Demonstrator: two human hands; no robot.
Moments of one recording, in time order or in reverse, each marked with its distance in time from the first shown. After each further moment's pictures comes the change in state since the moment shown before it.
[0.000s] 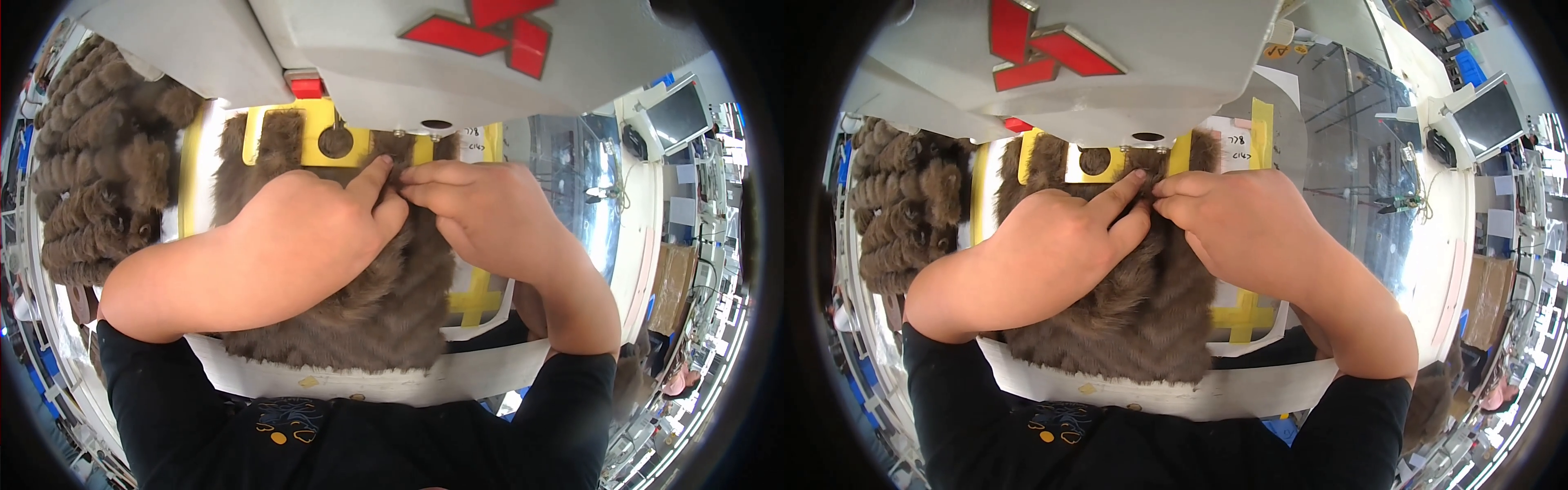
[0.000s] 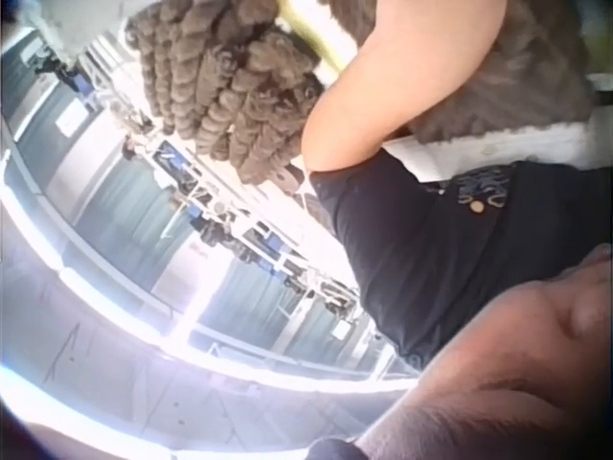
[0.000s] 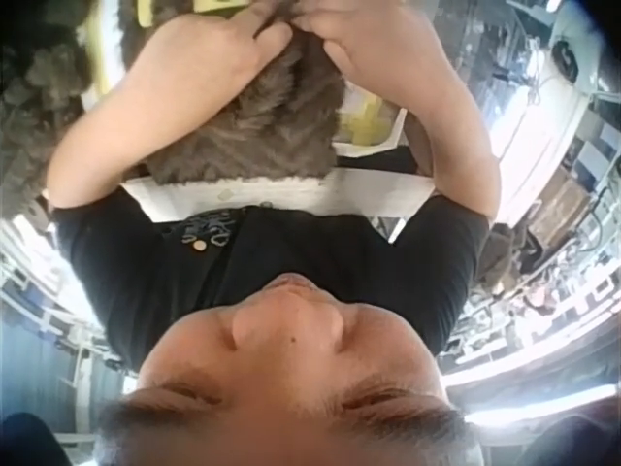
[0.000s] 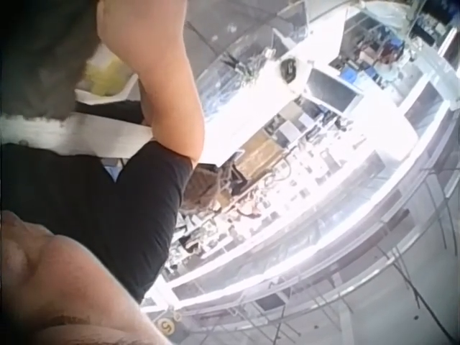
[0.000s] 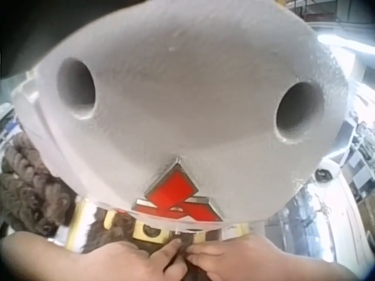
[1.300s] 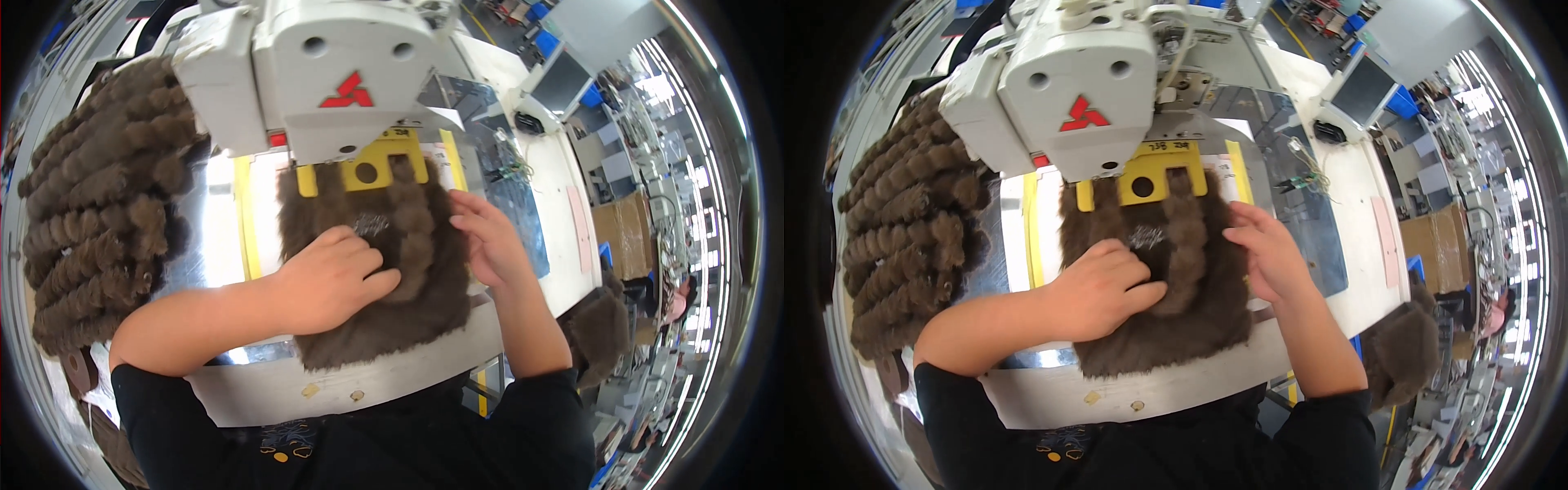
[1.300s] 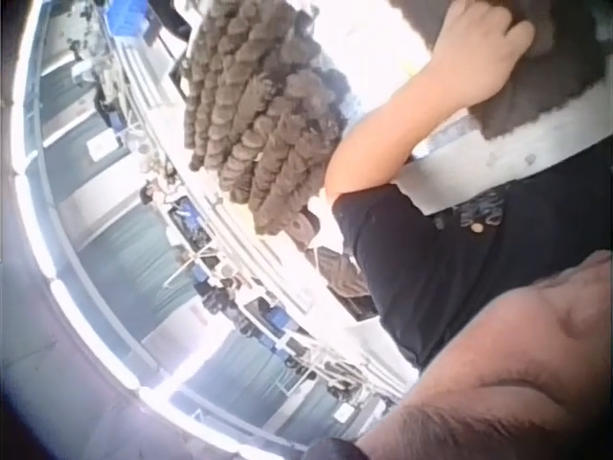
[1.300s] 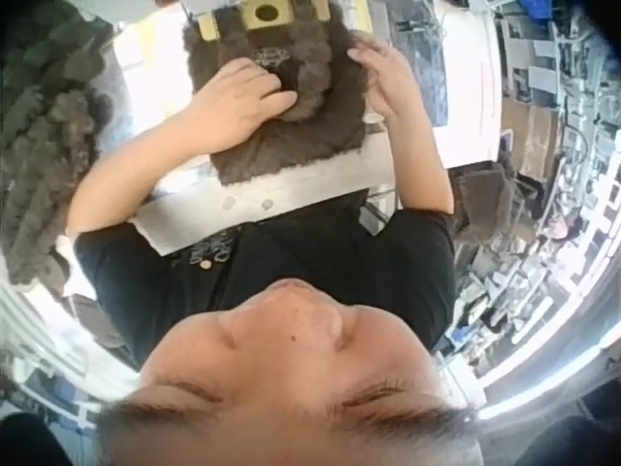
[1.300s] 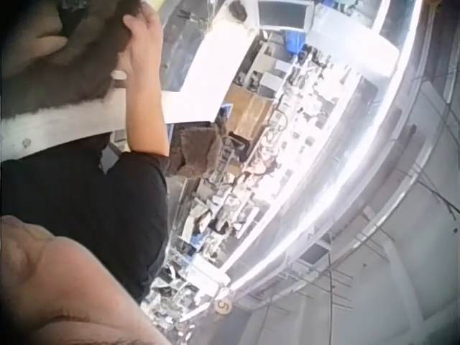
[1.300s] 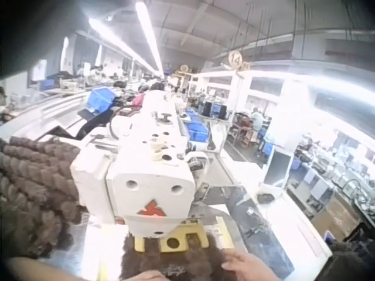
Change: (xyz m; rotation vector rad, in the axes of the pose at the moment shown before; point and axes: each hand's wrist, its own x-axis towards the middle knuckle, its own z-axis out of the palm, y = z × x) left_hand 0.005 0.036 0.041 -0.359 0.421 0.414; right_hand -0.120 -0.012 0.009 1.325 0.739 0.918
